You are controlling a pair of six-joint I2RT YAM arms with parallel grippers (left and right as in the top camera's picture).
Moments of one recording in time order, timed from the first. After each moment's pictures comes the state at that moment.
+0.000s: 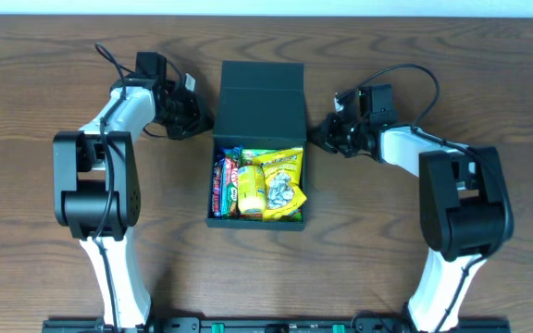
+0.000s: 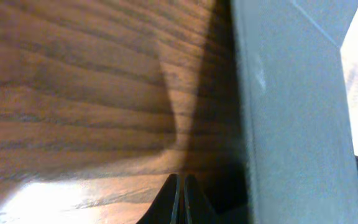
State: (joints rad) left arm -0.03 2.18 1.50 -0.63 0.65 -0.37; right arm 0.15 2.07 1.13 -0.06 -0.73 0.64
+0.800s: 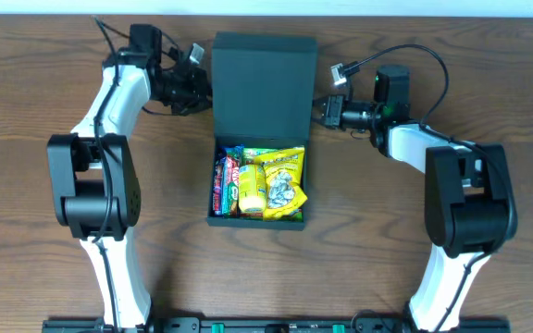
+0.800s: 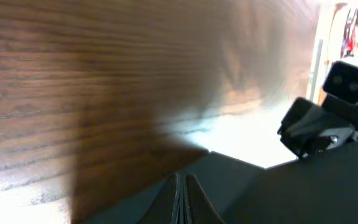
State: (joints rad) left arm -0.03 2.18 1.74 -0.84 0.86 -0.18; right arm 0.11 2.08 1.15 0.35 -1.16 0.64
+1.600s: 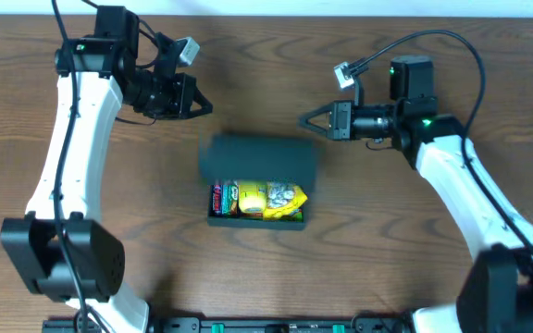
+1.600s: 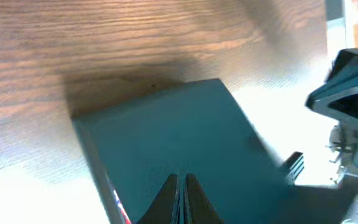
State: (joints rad) left arm -0.04 1.80 1.77 -1.29 0.72 0.11; right arm 0.16 1.59 1.16 -0.37 -1.06 0.37
